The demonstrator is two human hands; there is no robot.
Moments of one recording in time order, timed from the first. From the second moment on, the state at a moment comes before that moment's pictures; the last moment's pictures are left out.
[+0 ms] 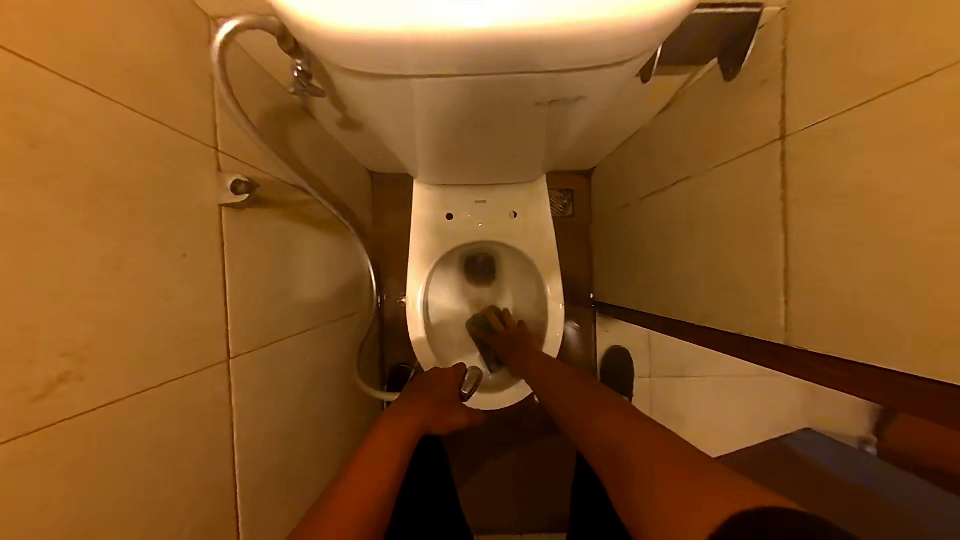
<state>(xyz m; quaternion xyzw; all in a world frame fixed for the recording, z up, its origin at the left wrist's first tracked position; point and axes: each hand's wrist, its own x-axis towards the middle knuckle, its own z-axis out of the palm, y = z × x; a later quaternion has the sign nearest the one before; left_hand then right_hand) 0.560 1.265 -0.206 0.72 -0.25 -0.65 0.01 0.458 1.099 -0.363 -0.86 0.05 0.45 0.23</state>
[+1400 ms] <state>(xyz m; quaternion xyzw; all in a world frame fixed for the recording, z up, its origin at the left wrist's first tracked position) 0.837 1.301 -0.067 0.96 -0.24 -0.08 -0.09 0.457 1.106 -0.275 -0.77 0.22 0.39 0.45</state>
